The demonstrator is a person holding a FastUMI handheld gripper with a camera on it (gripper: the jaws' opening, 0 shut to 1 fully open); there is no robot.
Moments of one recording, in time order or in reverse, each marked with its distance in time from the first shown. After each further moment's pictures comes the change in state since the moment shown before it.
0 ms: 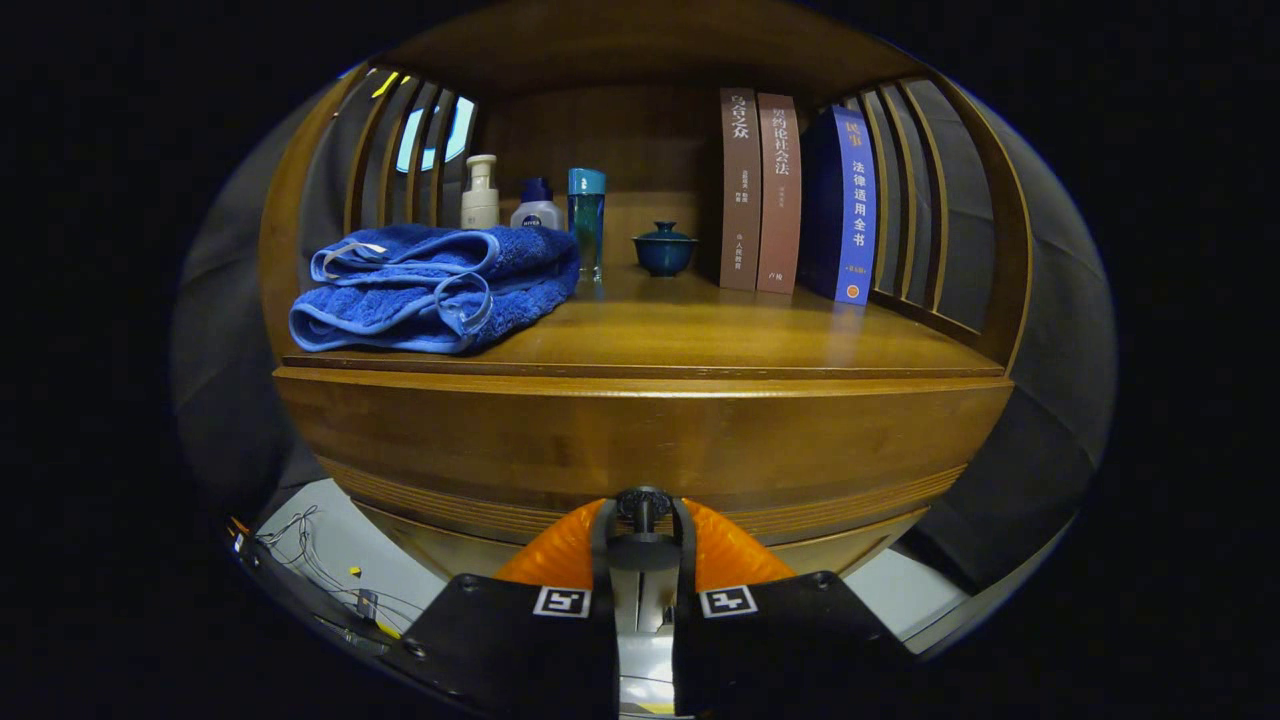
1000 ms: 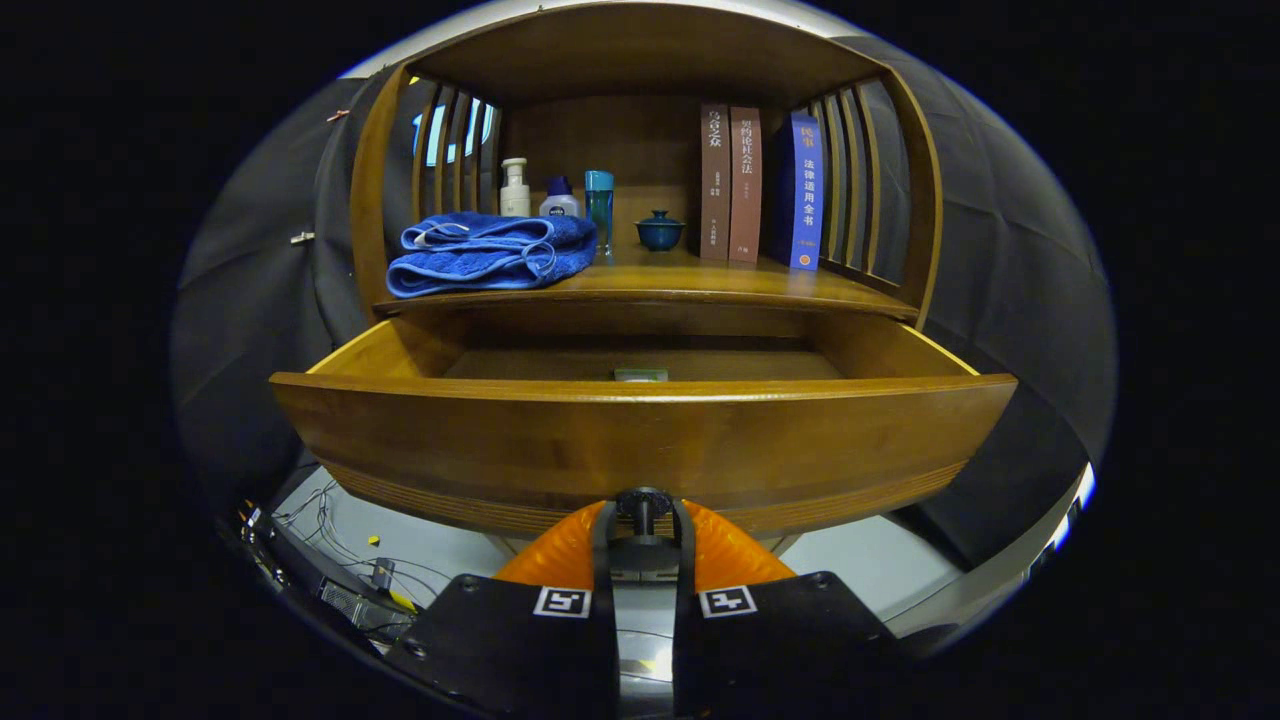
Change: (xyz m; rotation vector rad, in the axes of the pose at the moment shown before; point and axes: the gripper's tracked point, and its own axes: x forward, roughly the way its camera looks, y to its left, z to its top) arm -0.127 -0.004 -0.056 0.005 0.062 0.009
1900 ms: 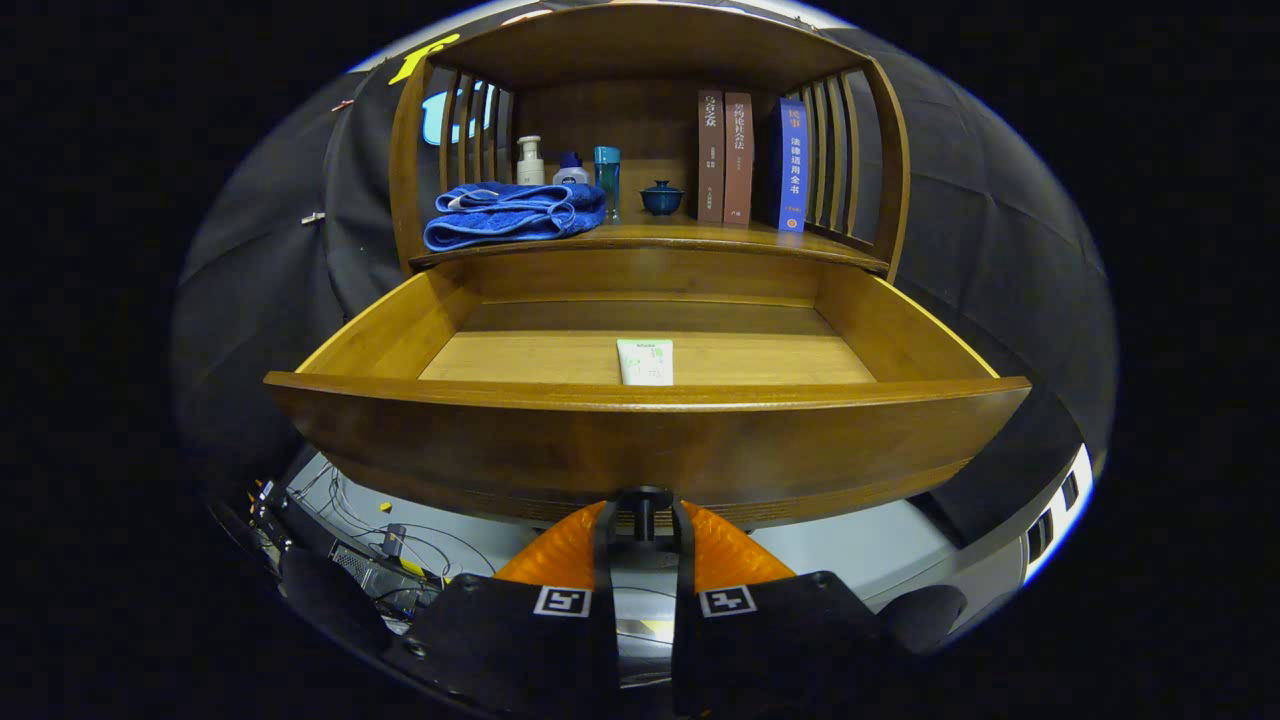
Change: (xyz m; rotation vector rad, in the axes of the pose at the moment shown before) arm -0.054 -0.002 -0.043 0.003 0.093 0.015
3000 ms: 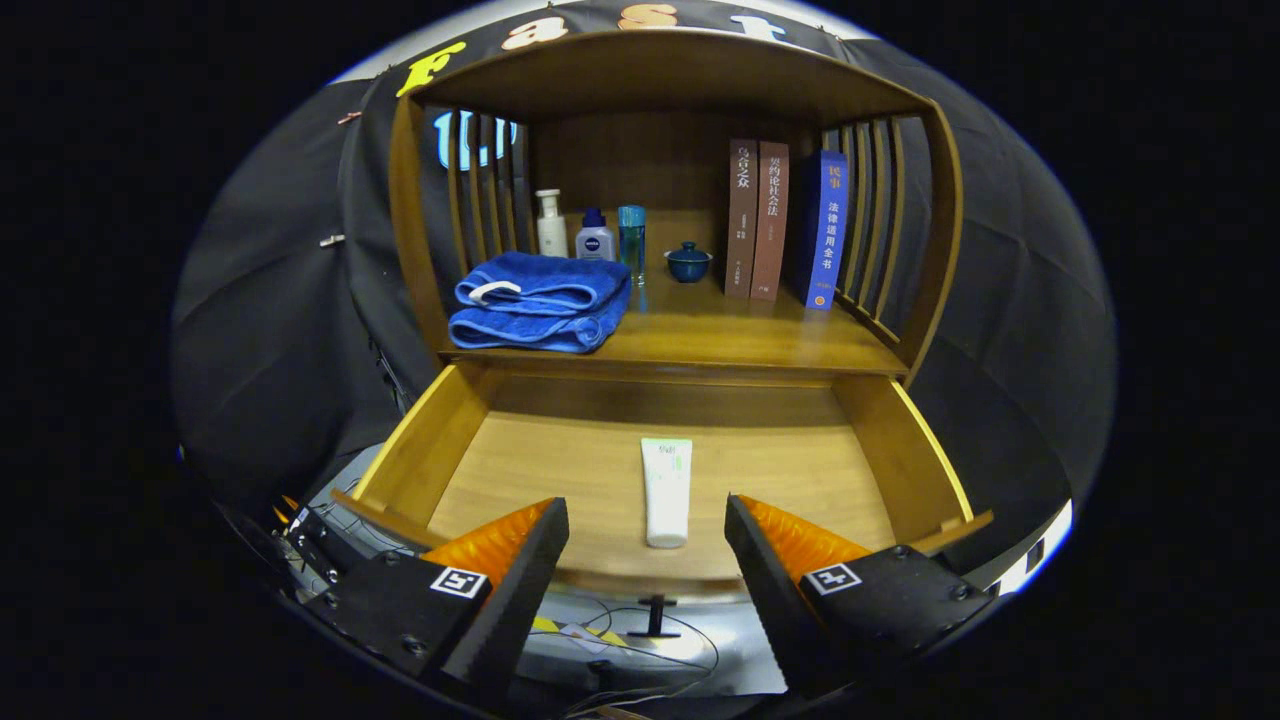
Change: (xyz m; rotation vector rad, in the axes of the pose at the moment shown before) arm 0.001 0.011 0.135 -0.024 0.019 0.060
